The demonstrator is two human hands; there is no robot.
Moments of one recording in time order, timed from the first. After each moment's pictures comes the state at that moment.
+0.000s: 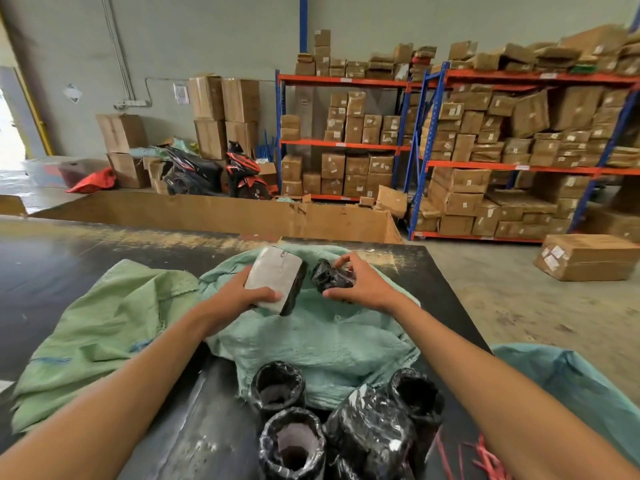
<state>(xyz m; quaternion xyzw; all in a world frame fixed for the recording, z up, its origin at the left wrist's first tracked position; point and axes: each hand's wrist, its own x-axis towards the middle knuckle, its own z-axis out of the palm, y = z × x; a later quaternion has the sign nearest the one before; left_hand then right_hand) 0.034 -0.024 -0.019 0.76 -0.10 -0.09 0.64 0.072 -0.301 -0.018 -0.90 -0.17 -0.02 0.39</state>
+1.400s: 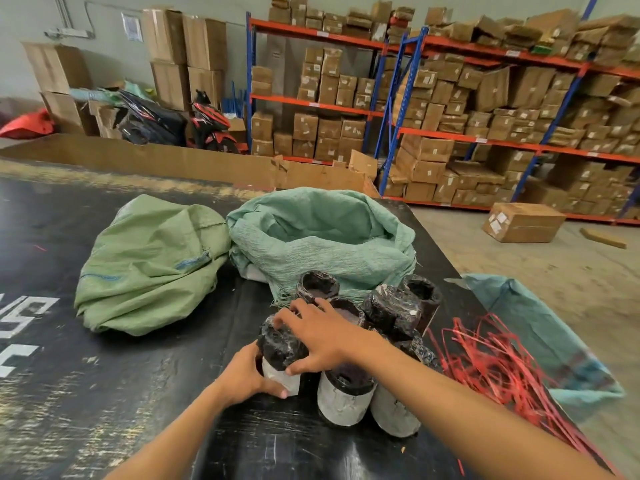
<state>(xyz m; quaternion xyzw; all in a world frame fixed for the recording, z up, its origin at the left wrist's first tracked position) -0.145 0.063 -0.230 0.83 -0.15 -0.14 0.52 -0.162 -0.132 -0.093 -0.94 -0.33 0.05 -0.01</state>
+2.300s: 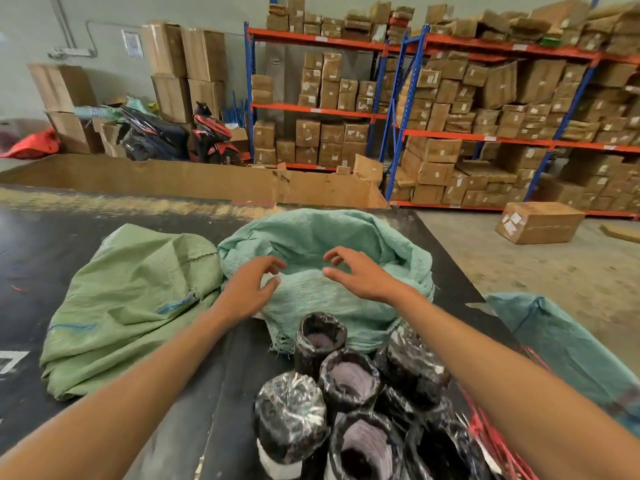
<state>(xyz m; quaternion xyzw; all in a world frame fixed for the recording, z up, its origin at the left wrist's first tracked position) 0.017 0.046 -0.087 0.90 -0.24 0.13 0.35 0.003 -0.208 -0.048 -0.94 -0.15 0.00 0.29</state>
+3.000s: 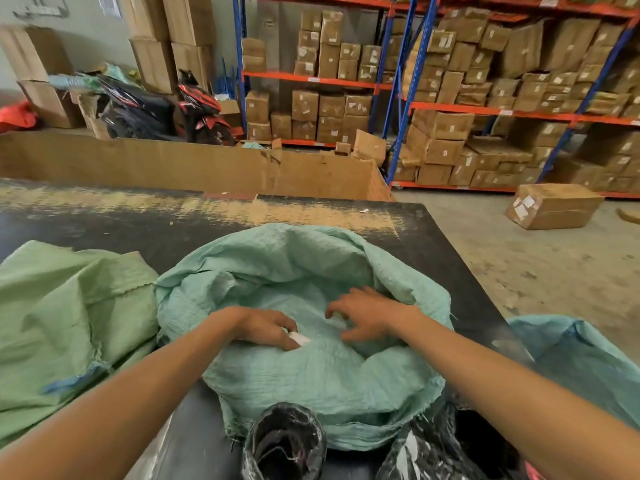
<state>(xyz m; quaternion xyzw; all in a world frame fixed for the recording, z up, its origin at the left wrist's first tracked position) 0.176 -0.045 -0.128 0.88 -0.22 -0.40 0.14 0.151 -0.283 -0.110 -0.96 -0.23 0.18 -0.05</state>
